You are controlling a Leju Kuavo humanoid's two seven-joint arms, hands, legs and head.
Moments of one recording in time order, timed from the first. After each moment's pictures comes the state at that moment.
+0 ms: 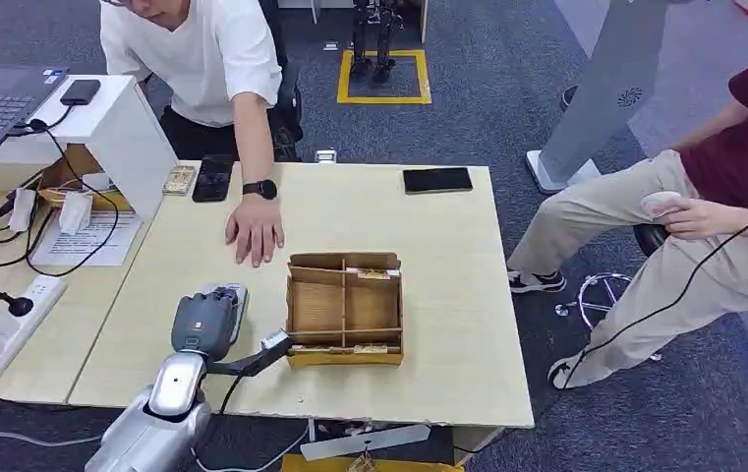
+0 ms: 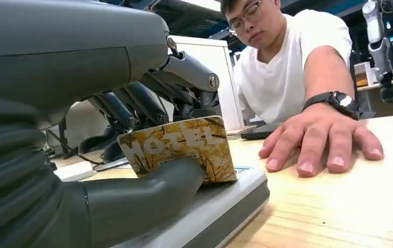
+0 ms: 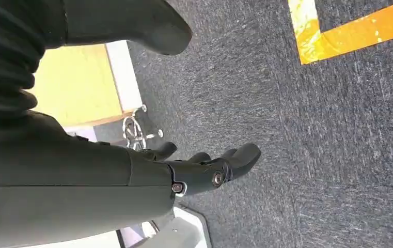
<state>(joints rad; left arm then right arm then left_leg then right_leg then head) -0.37 0.08 -0.44 -0.79 -1.48 0.48 0.21 -0.04 0.16 -1.34 -0.37 1.29 -0.18 0.14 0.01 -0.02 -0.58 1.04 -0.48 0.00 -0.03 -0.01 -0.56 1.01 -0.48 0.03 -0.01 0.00</state>
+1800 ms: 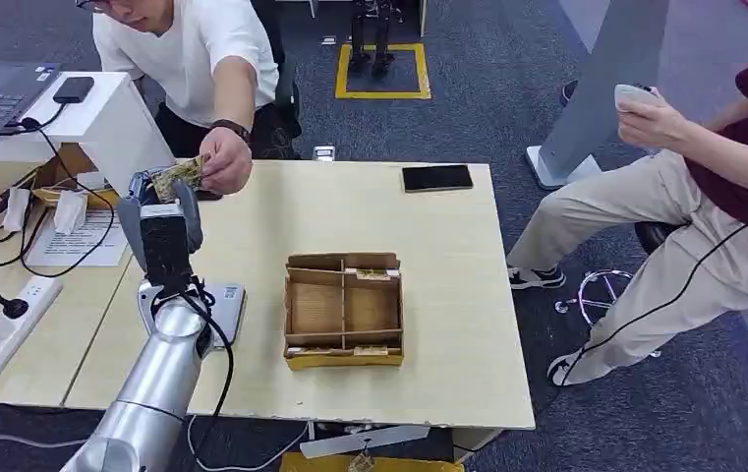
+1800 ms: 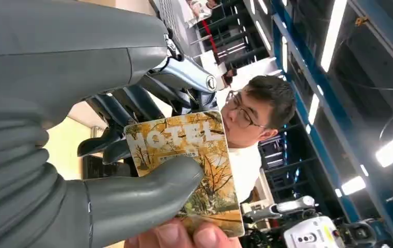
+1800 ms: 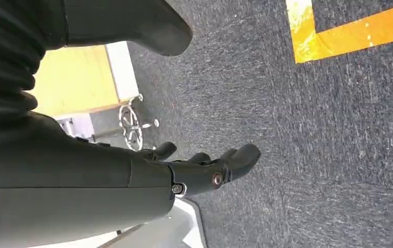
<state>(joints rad) -0.52 -0.11 -0.21 -1.10 -0.26 0.70 -0.49 -0.07 0.16 -1.33 -0.29 1.34 -0.27 0.13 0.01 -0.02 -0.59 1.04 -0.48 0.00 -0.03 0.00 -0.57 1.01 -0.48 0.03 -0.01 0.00</state>
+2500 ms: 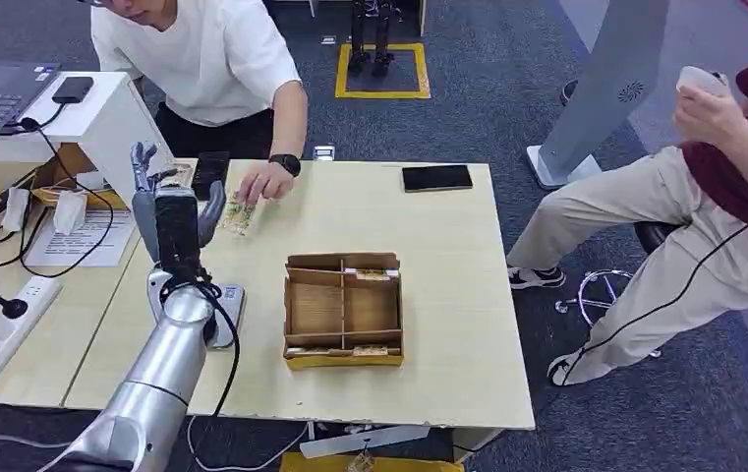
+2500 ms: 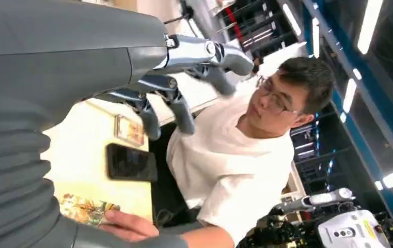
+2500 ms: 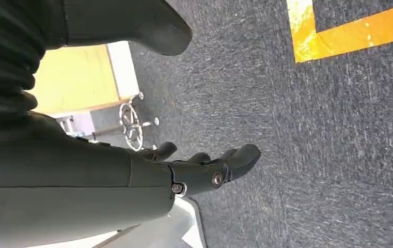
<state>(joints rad) -0.59 -0.13 -0.19 -0.97 -0.24 0.67 -0.43 -0.08 0.15 -1.31 -0.27 1.33 -0.27 0.13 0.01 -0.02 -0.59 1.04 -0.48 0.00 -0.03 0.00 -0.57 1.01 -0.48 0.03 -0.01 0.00</state>
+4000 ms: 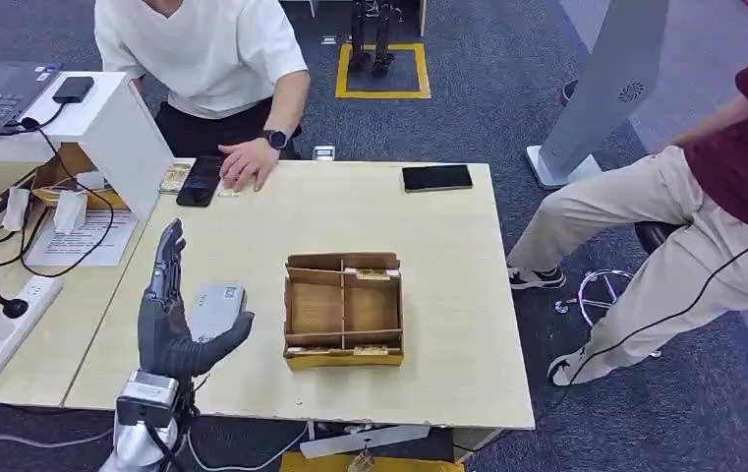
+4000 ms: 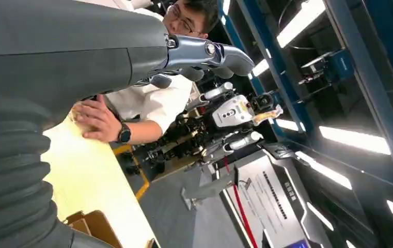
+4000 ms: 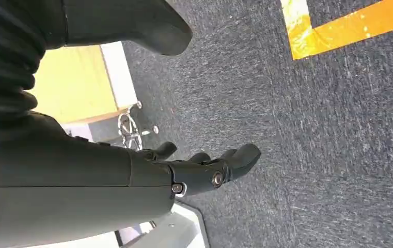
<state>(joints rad) -0.07 0.08 -0.40 -1.62 -0.20 0.36 -0.67 -0.05 0.15 -1.33 -0.34 1.27 -0.22 0.11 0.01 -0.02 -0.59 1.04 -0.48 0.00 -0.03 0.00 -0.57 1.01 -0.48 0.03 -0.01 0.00</state>
